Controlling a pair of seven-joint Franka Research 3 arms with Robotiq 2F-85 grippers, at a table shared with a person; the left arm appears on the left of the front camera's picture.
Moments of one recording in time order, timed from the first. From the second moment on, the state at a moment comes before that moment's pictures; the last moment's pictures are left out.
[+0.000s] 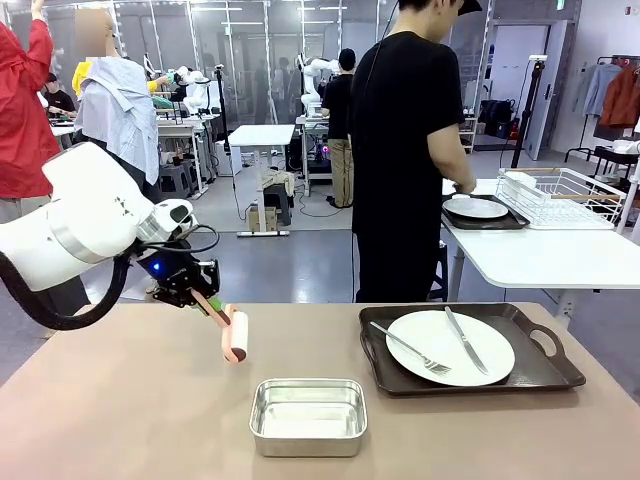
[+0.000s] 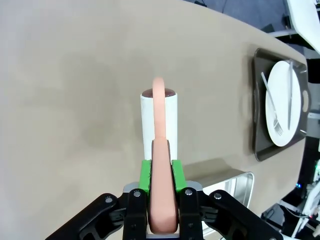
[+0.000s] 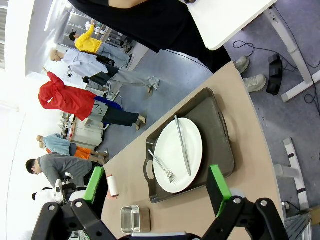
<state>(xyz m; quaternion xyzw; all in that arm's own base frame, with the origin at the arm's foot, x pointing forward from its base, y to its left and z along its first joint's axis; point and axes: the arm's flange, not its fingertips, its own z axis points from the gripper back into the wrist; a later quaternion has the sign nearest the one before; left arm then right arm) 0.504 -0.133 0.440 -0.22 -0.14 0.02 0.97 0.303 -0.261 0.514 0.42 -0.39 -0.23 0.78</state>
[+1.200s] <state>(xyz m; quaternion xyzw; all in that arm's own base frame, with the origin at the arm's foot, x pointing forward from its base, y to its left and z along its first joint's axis) 0.514 -0.096 0.418 -0.29 -0.10 0.00 0.95 0.303 -0.261 0.514 0.42 -0.39 -0.23 0.78</state>
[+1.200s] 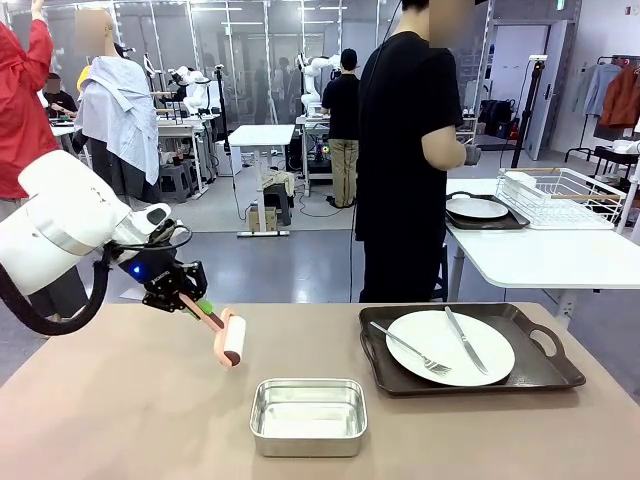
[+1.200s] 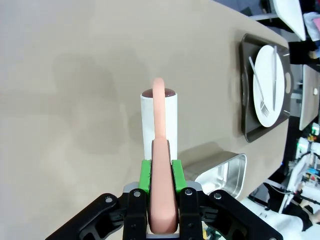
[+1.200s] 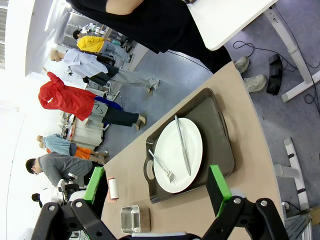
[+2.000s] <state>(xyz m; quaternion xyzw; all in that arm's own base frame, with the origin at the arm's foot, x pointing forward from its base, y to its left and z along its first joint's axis) 0.528 -0.046 0.329 -0.44 -0.04 0.02 0.89 0.303 -0.261 0.514 0.42 -0.39 -0.23 0.78</state>
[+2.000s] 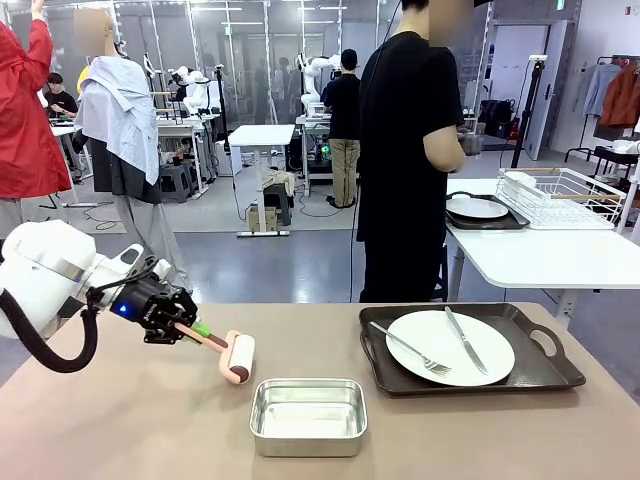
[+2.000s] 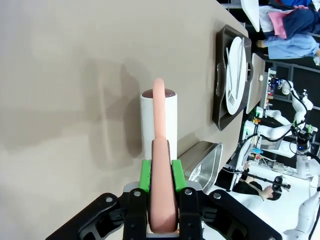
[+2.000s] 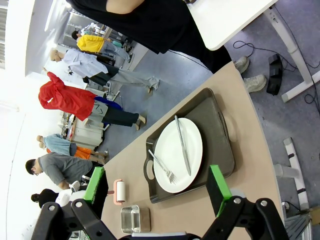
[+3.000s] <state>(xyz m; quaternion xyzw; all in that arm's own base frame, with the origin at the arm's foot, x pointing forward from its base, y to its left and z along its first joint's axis) 0.527 0.035 0.320 -0.42 -0.04 0.00 0.91 0.303 -0.261 0.514 0.42 -0.39 -0.23 0.78</state>
